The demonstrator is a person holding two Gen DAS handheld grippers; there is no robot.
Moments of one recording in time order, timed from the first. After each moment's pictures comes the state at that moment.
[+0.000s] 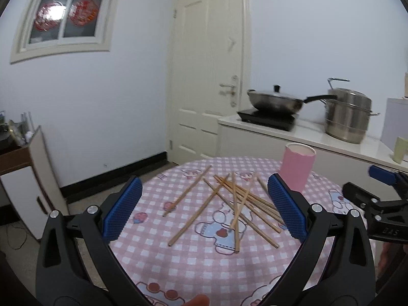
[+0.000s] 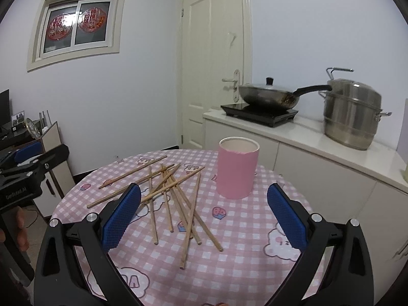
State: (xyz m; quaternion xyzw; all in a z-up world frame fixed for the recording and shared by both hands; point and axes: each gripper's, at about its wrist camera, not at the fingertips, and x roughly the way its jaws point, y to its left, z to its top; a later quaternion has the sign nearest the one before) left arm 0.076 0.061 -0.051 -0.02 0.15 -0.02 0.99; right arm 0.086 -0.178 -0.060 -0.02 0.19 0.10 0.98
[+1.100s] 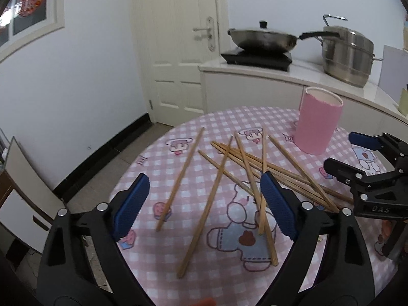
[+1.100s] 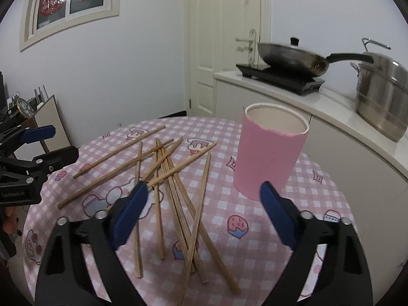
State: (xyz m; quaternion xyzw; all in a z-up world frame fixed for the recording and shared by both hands) left arm 0.202 0.064 -0.085 0.07 0.31 -0.08 0.95; right arm 0.205 -0.157 -0.102 -0.04 0.29 0.13 0.95
